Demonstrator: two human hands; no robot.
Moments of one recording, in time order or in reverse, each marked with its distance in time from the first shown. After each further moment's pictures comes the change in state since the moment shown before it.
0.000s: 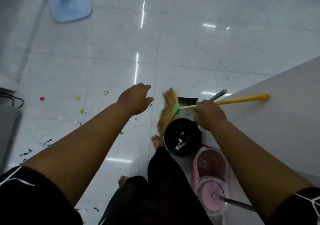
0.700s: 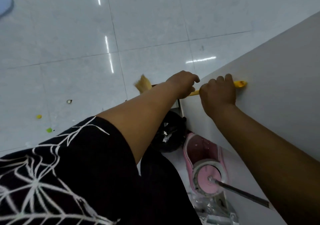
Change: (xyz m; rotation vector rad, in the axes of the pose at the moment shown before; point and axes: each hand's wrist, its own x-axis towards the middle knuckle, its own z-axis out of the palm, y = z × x) left_hand 0.205 0.237 0.125 -0.038 -0.353 0.487; right_hand 0.037 0.137 0.012 -0.388 -0.104 0.301
